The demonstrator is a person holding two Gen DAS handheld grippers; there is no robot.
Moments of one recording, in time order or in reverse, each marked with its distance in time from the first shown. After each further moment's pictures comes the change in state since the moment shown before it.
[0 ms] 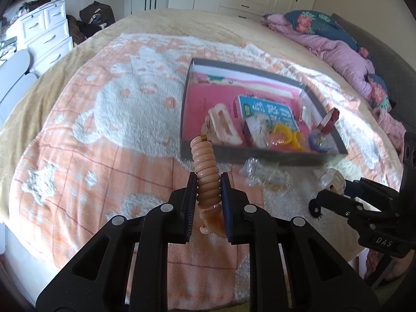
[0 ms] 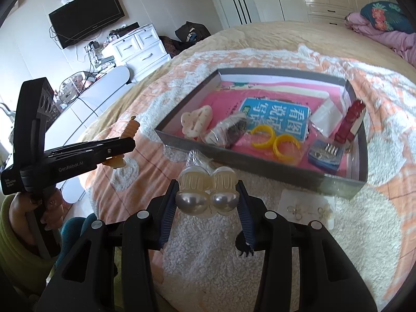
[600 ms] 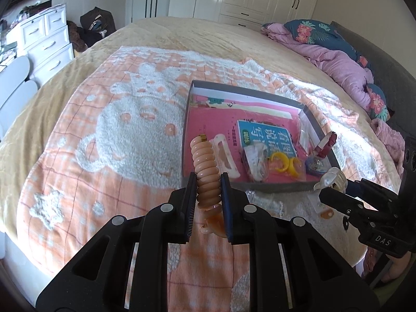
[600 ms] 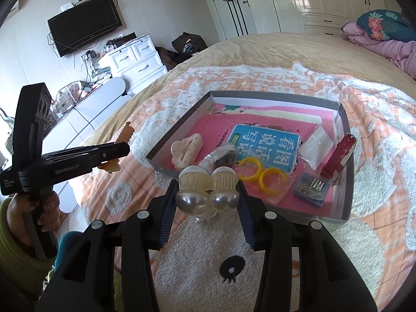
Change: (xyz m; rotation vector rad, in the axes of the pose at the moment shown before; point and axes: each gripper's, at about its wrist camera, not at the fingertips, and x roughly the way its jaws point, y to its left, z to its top) left arm -0.005 0.001 0.036 -0.002 -0.035 -0.009; right arm -0.006 -0.016 0.032 0.002 -0.061 -0.030
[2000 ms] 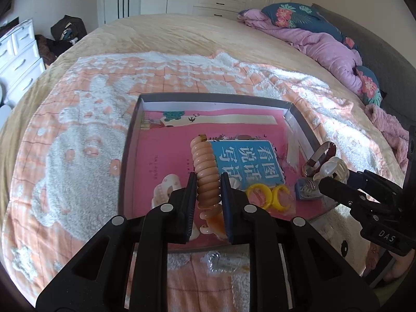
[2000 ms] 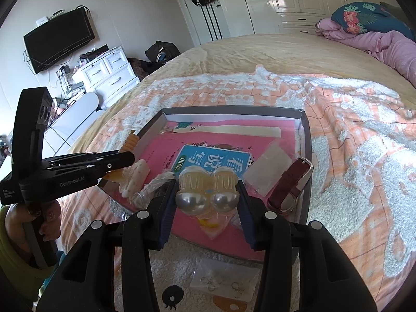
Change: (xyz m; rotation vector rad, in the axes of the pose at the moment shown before) left arm 0.074 -0.051 0.050 0.113 0.050 -0.069; right arm 0.013 -0.065 0.024 0.073 -0.027 -0.106
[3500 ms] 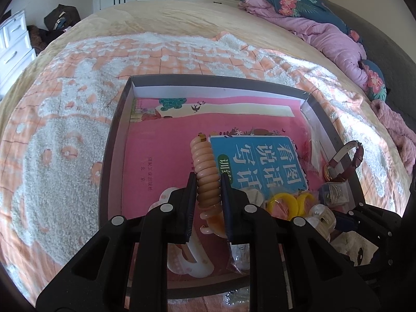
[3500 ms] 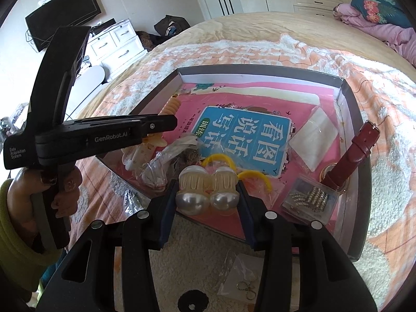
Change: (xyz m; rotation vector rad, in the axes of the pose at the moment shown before) left arm 0.054 0.017 0.005 -0.010 0.068 -0.026; right arm 0.051 0.030 -0.024 -0.037 0.135 0.046
